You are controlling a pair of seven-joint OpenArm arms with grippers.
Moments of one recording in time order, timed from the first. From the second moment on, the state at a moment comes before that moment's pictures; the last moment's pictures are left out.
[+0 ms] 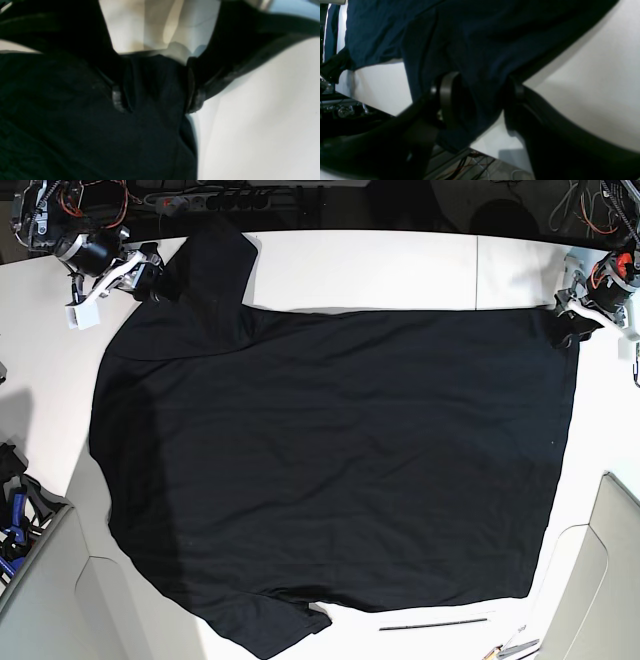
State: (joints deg) left arm 25.2 -28.4 -26.7 80.9 -50.6 -22.9 36.8; right arm -27.8 11.4 24.2 95.3 52.3 29.7 -58.6
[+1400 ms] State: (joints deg) left arm 10.7 -29.4 -29.0 83.2 -42.3 -24.8 31.7; right arm -8.0 11.4 31.4 100.6 49.3 33.0 -61.1
